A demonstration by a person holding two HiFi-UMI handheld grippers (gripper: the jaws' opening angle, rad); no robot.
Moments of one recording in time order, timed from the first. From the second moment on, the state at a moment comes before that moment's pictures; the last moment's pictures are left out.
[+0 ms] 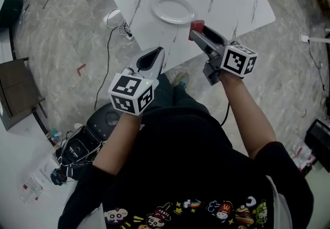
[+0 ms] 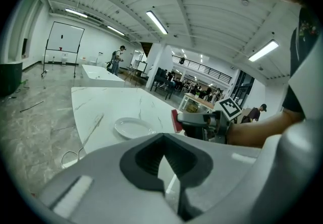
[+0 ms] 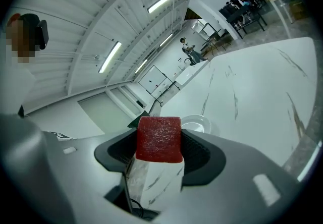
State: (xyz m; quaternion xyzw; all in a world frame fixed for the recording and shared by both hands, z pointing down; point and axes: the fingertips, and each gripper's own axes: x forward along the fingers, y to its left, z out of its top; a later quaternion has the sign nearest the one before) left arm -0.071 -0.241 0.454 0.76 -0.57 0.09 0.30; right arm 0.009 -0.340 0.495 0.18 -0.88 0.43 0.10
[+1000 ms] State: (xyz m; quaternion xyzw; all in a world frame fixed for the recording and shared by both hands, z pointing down) left arm -0.134 -0.254 0.507 0.74 -0.57 0.04 0.37; right arm -0.086 -0.408 0.603 0.12 -0.88 0.23 0.39
